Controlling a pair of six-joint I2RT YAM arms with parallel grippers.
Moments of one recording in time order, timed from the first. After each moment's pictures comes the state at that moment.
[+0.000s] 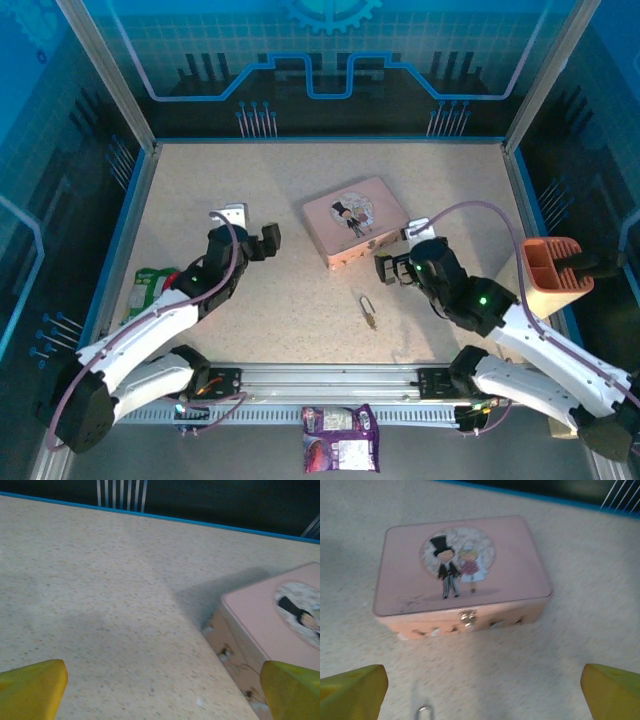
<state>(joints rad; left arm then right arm) -0.50 1.01 0.60 -0.06 -0.42 -0.40 0.78 0.78 0.74 -0.56 0.47 0.24</state>
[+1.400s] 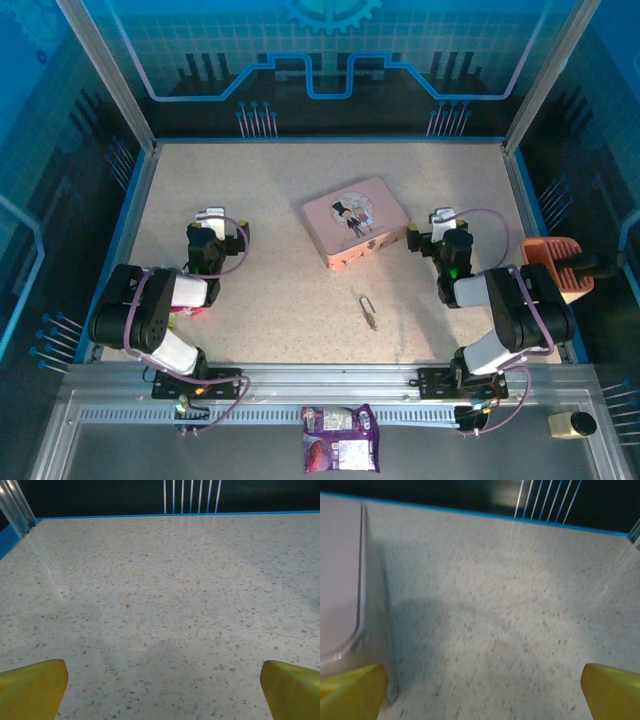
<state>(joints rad) -0.06 1.55 0.35 0.86 -0.15 -0.04 0.10 1.55 0.35 0.86 0.13 -0.08</state>
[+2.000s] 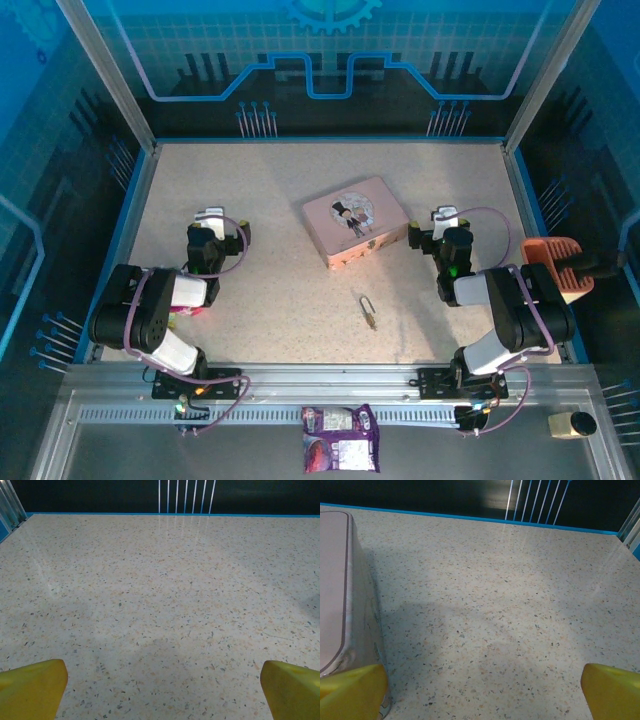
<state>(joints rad) -0.05 1.55 0.35 0.86 -0.13 -0.07 0.10 1.55 0.36 0.85 0.15 -0.06</state>
